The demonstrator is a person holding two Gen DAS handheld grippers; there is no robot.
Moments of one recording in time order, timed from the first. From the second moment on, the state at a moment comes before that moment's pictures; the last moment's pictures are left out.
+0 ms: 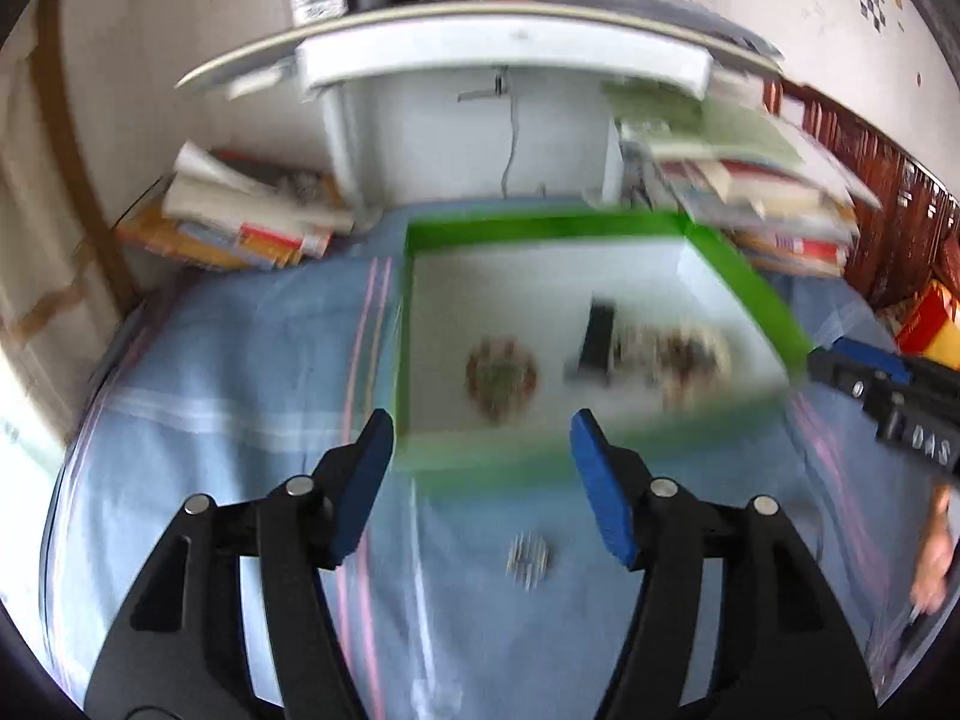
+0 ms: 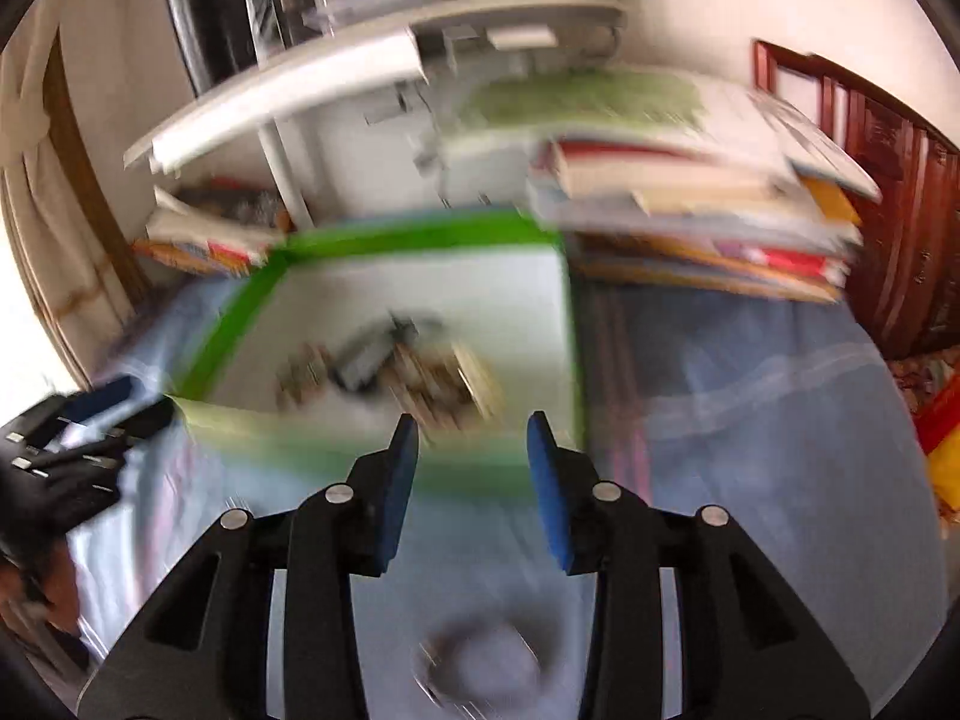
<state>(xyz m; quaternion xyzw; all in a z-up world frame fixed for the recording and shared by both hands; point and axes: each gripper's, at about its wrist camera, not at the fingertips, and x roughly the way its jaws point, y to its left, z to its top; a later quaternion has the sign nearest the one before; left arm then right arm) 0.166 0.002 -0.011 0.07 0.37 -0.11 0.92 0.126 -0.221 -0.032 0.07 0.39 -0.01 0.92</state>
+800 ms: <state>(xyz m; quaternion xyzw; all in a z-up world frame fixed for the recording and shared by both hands) 0.049 0.008 -0.092 0.08 0.43 -0.17 0.88 0.061 -0.191 -0.067 0.07 0.41 0.05 0.91</state>
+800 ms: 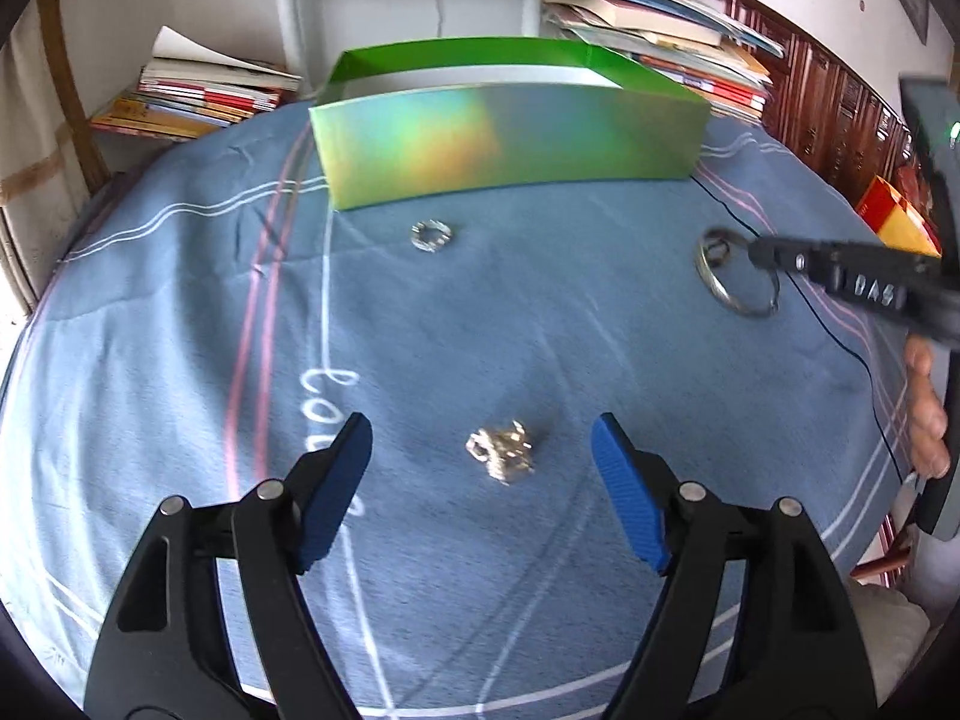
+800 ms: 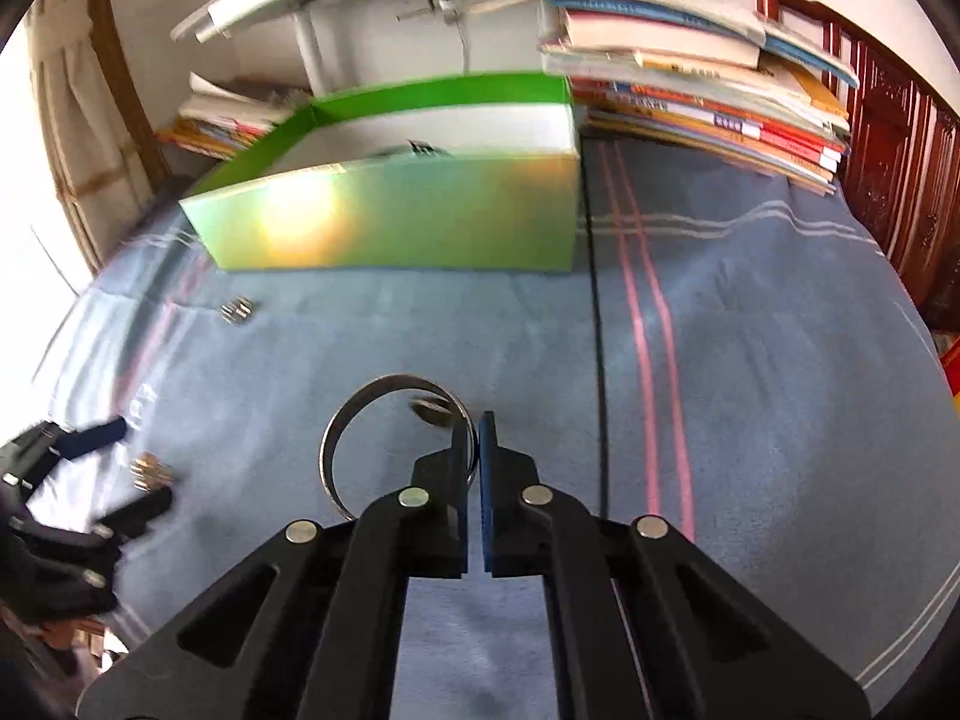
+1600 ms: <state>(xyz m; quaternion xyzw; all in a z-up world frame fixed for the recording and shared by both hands) 0.049 -0.002 -0.101 0.08 0.43 -0.16 0.88 0.024 -0.187 -0.077 0.07 0.44 0.06 0.89</state>
